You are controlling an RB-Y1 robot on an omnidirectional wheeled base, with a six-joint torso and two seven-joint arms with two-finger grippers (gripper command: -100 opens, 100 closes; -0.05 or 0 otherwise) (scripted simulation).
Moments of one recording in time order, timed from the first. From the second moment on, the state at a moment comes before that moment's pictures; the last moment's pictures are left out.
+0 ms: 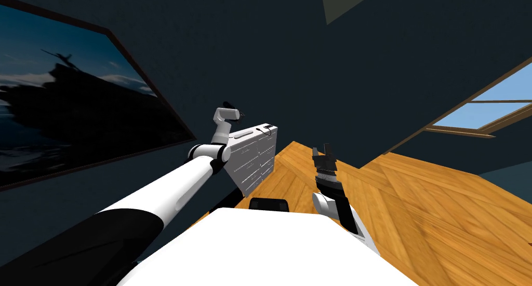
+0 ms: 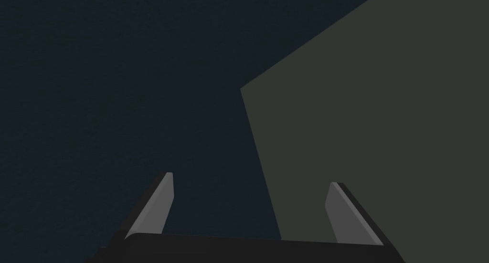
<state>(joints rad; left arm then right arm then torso) -1.22 0.43 0.21 -1.04 0.09 1.09 -0.46 0.50 -0.04 -0.06 -2.20 -0.04 -0.48 -0.02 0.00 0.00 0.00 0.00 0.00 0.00</state>
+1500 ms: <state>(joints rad) -1.50 0.41 0.18 -0.68 0.13 1.48 -0.53 0.50 -0.04 -0.06 -2.20 -0.04 -0.48 -0.02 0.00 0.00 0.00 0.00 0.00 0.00</state>
